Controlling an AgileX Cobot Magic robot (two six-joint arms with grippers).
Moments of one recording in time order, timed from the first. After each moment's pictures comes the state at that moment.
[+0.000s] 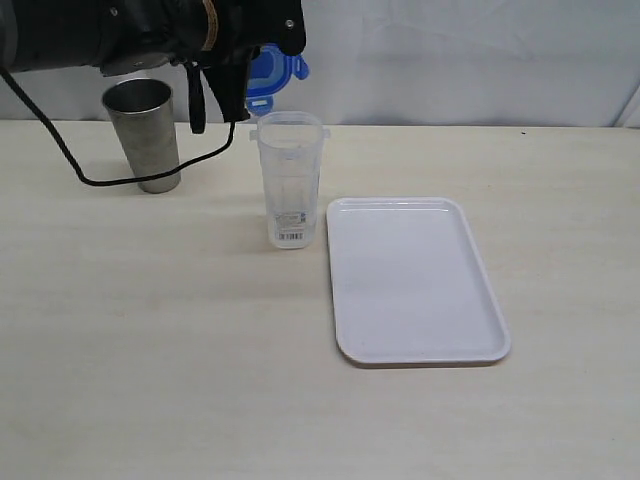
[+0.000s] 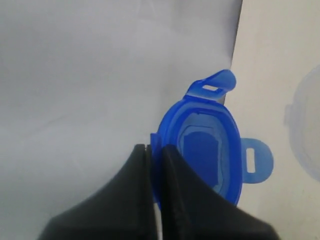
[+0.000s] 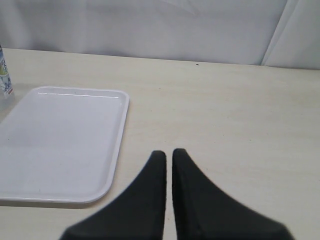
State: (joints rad) left arm -0.53 1.88 -1.47 0.98 0.24 0.22; right arm 0.00 0.00 0.00 -0.05 0.34 -0.04
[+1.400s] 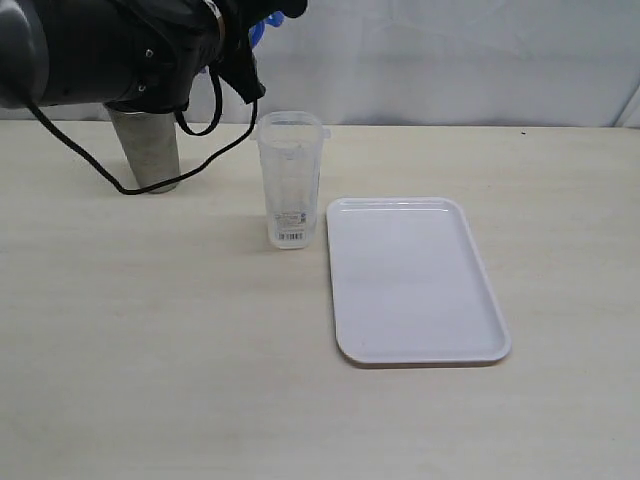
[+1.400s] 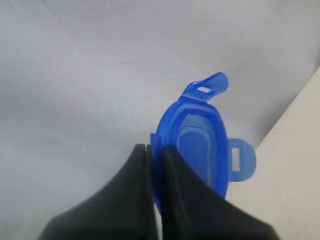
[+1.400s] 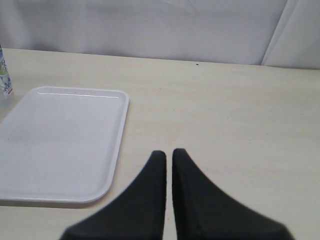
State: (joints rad) left arm -0.62 1.88 -1.41 1.74 0.53 -0.87; right arm 0.00 0.00 0.00 -0.05 0.34 -0.04
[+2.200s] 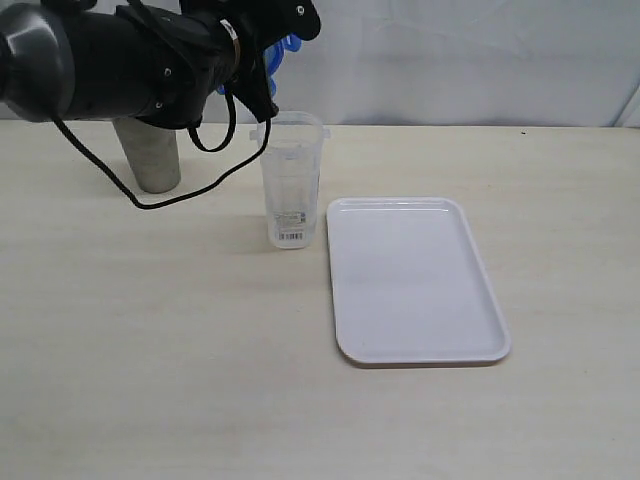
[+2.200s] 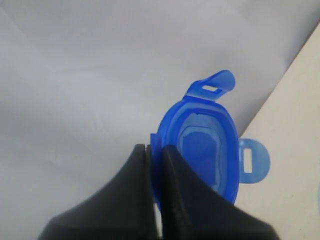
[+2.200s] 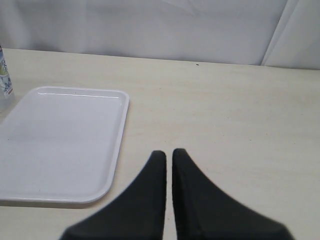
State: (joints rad) left arm -0.62 1.92 -1.41 1.74 0.50 -0.88; right arm 0.00 0.00 0.00 -0.05 0.34 -0.04
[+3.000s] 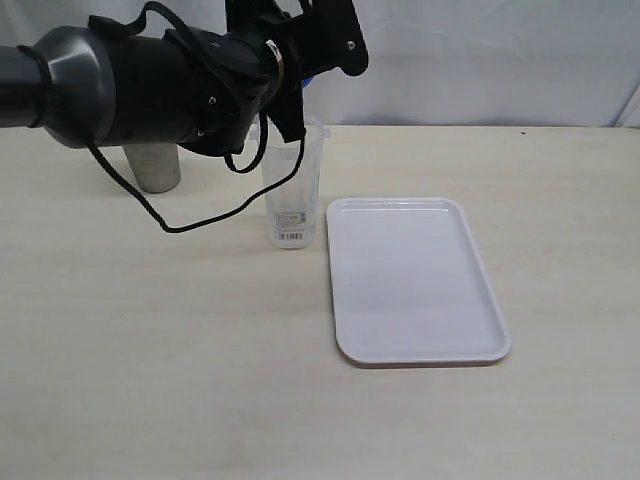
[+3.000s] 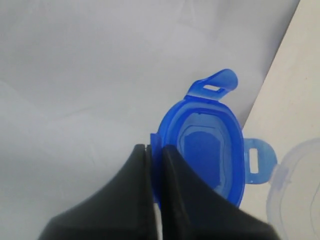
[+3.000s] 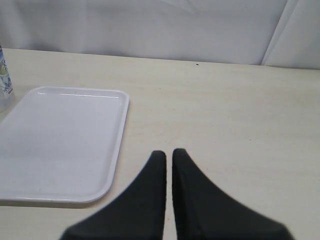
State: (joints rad) left arm -0.72 1.93 -1.41 1.74 0.56 -0.75; right arm 0.00 0.00 0.00 -0.05 0.34 -0.04
